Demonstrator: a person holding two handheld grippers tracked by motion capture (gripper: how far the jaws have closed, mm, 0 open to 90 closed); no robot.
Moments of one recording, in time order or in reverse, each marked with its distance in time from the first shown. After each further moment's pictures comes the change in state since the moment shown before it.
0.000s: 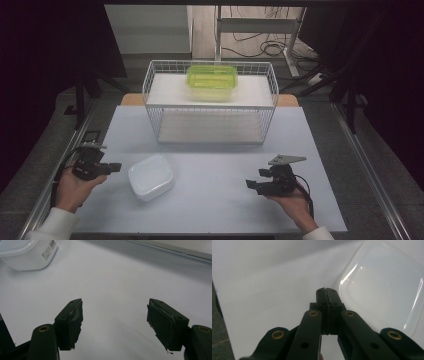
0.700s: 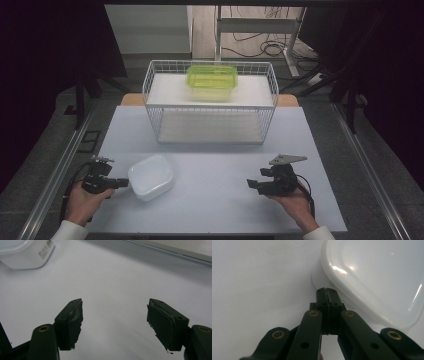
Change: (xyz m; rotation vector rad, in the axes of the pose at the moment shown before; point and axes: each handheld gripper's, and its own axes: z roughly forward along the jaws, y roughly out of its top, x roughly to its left) left arm -0.015 -0.017 0.033 0.080 -0.056 -0.081; right arm -0.001 0.000 -0.003 -0.001 -0.020 -0.002
